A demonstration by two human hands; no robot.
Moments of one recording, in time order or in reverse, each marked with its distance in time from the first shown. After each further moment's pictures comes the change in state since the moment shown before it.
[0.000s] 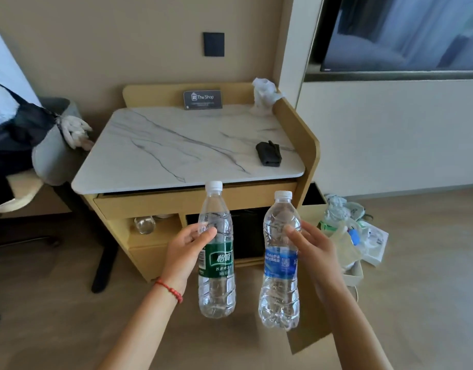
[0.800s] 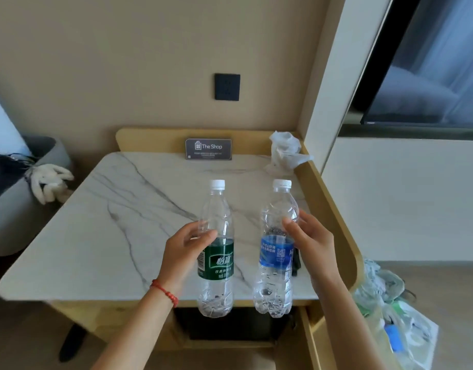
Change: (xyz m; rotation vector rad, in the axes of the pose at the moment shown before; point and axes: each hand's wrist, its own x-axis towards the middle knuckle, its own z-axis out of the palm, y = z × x) left_hand 0.308 0.081 0.065 0.006 0.152 0.081; right_hand 0.350 -0.081 0.035 0.016 -0.105 -0.165
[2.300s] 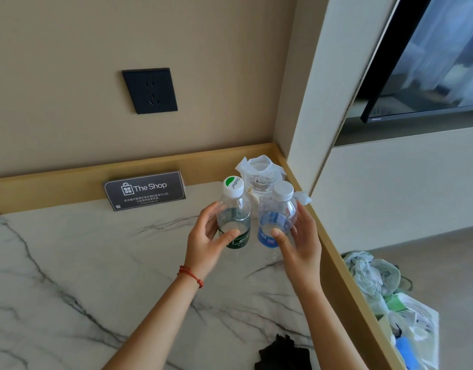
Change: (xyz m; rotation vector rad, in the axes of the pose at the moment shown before) left_hand 0.314 -0.038 0.160 0.003 -0.287 0.184; right_hand 0.275 0.093 -0.003 -0.040 0.277 -0.186
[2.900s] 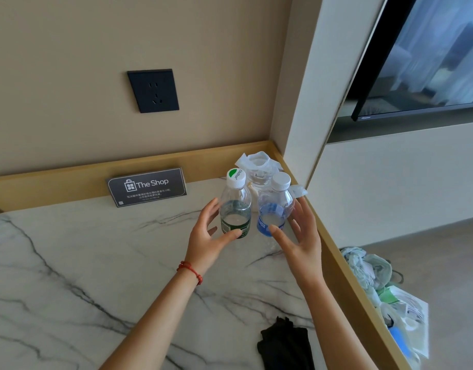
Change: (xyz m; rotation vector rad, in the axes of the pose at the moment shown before) left_hand -0.013 0.002 -0.008 0.166 -0.032 -0.044; right_hand -0.017 -0.012 -0.005 -0.097 -0.015 0.062
